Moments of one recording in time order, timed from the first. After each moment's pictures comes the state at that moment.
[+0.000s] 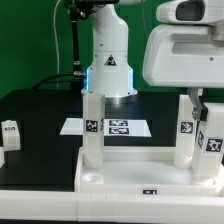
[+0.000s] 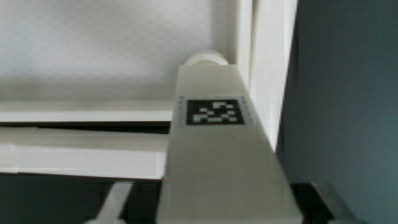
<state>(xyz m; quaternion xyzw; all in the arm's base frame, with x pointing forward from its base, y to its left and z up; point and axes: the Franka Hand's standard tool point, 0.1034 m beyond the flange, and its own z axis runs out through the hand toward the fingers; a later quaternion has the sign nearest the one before) 0.653 0.103 0.125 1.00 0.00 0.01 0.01</state>
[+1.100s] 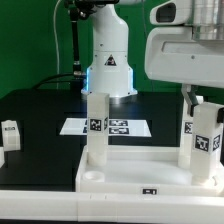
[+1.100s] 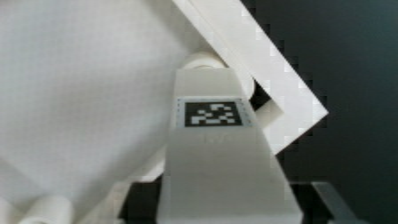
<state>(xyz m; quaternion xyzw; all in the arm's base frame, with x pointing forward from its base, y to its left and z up) 0.647 0.097 0.124 0.91 -0.40 0.03 -0.01</state>
